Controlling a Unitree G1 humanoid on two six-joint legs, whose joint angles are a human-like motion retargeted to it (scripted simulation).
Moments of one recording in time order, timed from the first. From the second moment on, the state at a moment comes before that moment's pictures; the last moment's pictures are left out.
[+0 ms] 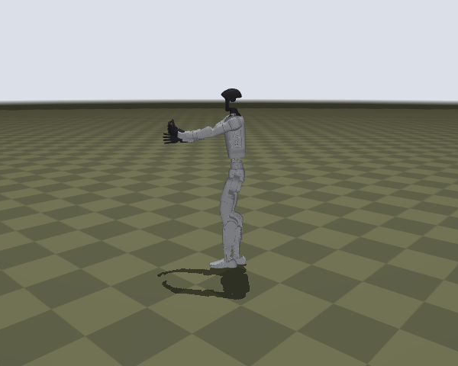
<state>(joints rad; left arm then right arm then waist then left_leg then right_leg) -1.33 -0.01 0.16 1.34 -0.26 -0.31 -0.65 -1.08 -0.33 -0.12 1.37 0.35 -0.35 0.43 0.16 -0.04 0.05 -0.15 -0.17 0.11 0.04 0.06 0.10 -0.05 -0.01 -0.18 0.06 0.06 -0.02</state>
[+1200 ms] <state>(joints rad) -1.34 0.02 0.19 1.38 -0.26 -0.27 -0.64 -1.11 -0.29 -0.16 1.42 0.32 -0.37 0.36 0.18 -0.03 0.07 -0.34 -0.18 0.01 0.31 -0.07 0.14 -0.25 -0.05 -0.09 0.40 0.03 0.13</state>
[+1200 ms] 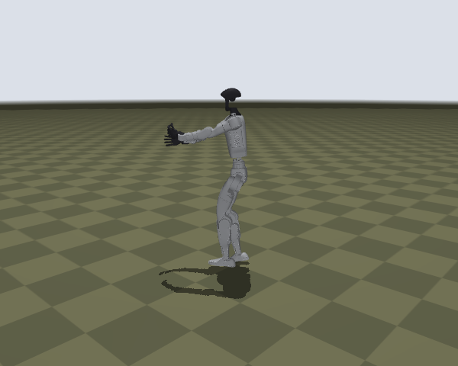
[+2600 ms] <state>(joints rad) -1.38 0.03 0.19 1.35 -0.26 -0.27 -0.67 -1.15 -0.34 -0.14 1.38 0.34 -0.33 0.39 0.18 0.06 0.09 -0.43 -0.07 0.05 0.22 0.07 0.06 -0.22 0.01 -0.12 0.65 0.14 0.03</state>
